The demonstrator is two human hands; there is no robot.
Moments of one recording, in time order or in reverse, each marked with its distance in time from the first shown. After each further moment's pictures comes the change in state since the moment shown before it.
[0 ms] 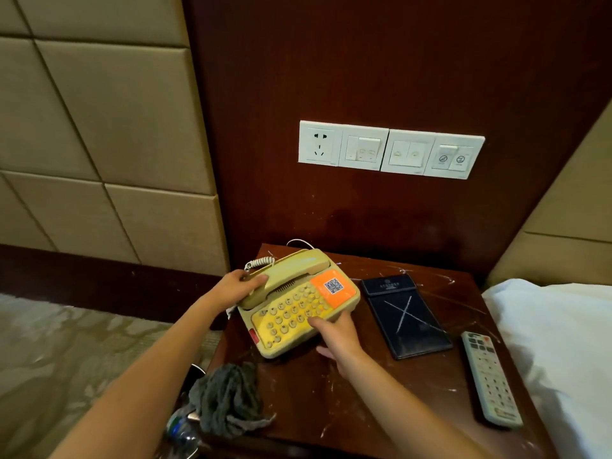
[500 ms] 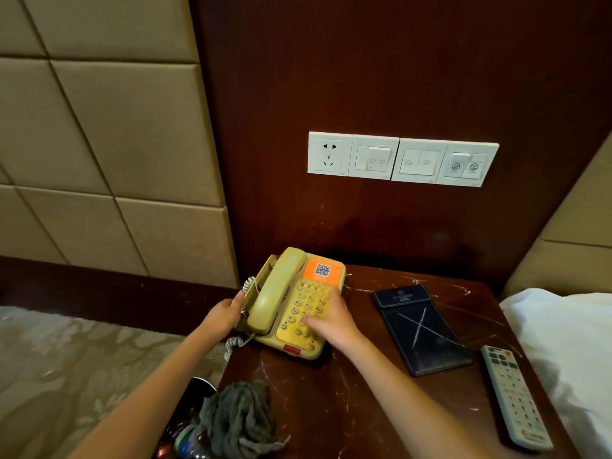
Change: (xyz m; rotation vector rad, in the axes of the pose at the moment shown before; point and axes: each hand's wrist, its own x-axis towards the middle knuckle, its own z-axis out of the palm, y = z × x) left_hand 0.000 -0.041 -0.002 -0.099 0.195 -0.066; right_hand 0.027 -0.035 0.022 -0.502 -0.114 -0.177
